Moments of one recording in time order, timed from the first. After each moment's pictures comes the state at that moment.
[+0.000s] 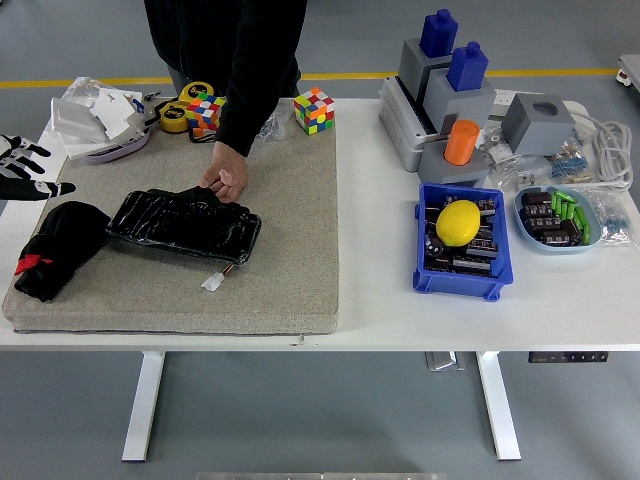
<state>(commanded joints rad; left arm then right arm) -0.43 0.75 -1.11 -1.21 1.52 -0.12 0.29 0.09 -0.43 0.69 0.30 -0.08 -0.03 -0.10</state>
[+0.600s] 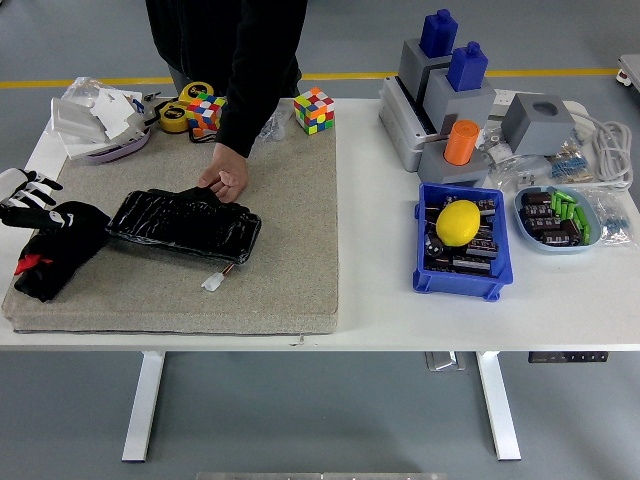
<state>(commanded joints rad) -0.44 0.69 -1.05 -1.12 1.53 -0.12 0.29 0.09 -0.43 0.69 0.30 -0.08 -0.03 -0.10</state>
